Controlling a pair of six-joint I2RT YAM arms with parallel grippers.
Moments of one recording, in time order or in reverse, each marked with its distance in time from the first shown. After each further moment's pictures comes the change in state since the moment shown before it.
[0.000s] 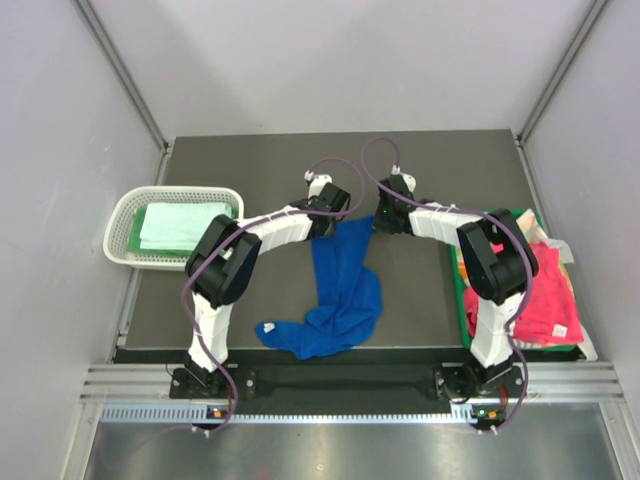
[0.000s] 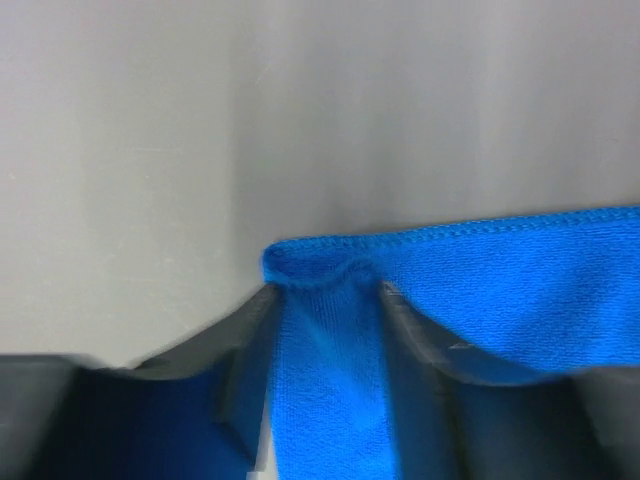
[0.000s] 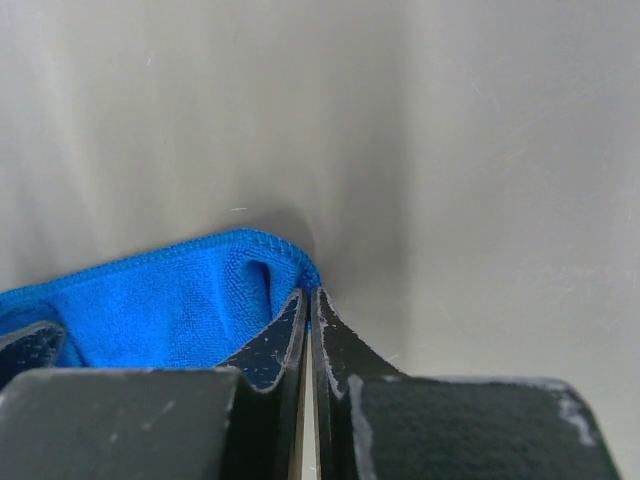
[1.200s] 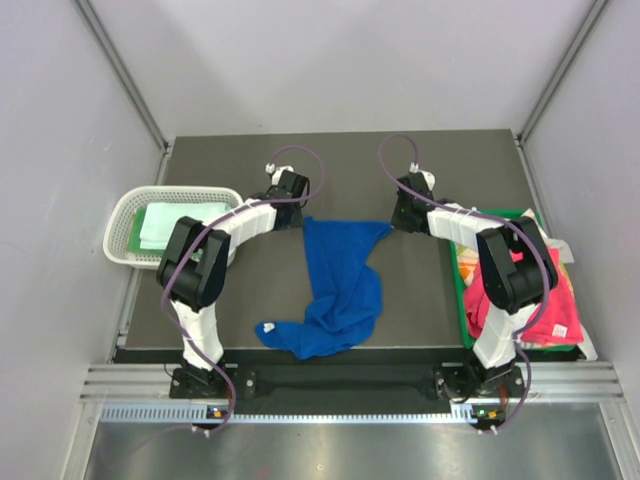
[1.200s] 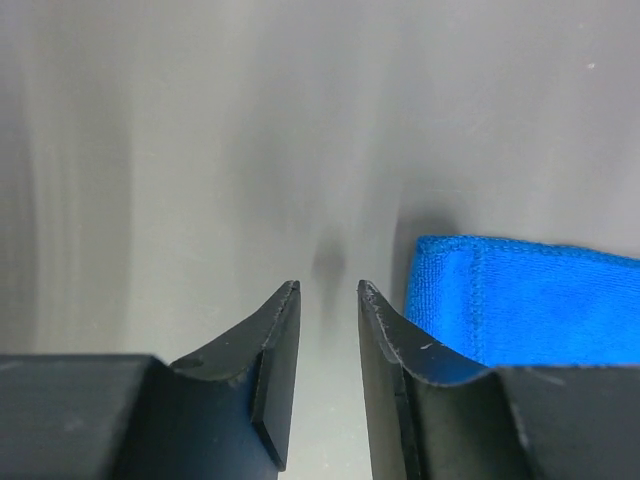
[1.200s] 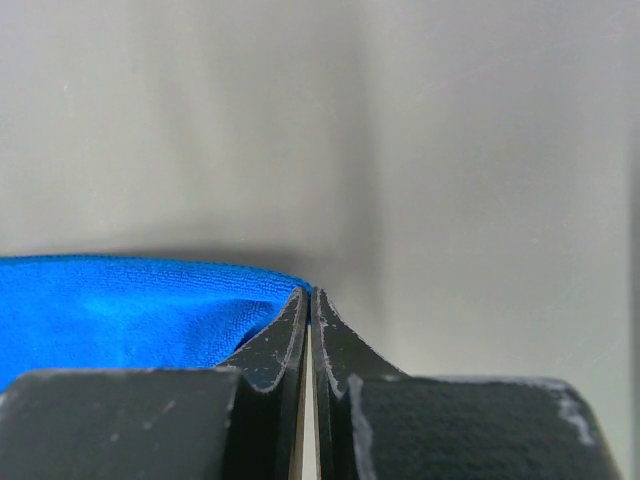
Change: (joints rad) left arm 0.195 -0.121 -0.106 -0.007 0.115 0.053; right arm -0.084 -0.112 -0.078 -0.032 0.023 -0.087
